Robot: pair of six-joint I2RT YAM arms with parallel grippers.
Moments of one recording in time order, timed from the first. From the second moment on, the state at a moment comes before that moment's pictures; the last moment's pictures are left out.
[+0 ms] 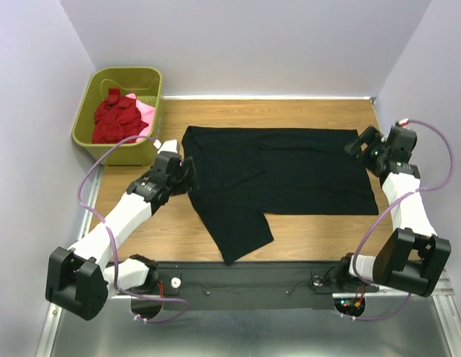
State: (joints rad) left arm -0.42 1.12 0.81 -0.43 -0.17 -0.50; right arm -0.30 1.27 0.99 -0.32 -0.19 0.49
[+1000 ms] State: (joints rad) left arm -0.50 1.47 0.80 -0.45 -0.09 -0.62; right arm -0.30 1.21 0.84 -0.36 -0.19 0.53
